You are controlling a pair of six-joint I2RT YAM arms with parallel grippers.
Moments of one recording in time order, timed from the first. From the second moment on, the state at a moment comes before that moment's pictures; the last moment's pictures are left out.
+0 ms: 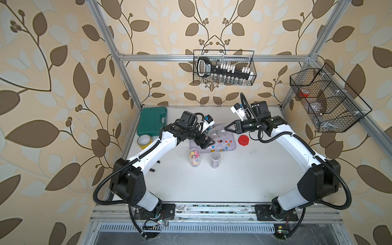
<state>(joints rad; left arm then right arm) -0.49 1.47 1.24 -0.51 0.40 0.24 0.29 1.56 1.46 -0.68 -0.76 0.18</state>
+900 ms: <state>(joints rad) -0.32 1.42 1.17 -0.31 -0.19 0.04 0.20 1.76 1.71 -0.90 -0.29 0.11</state>
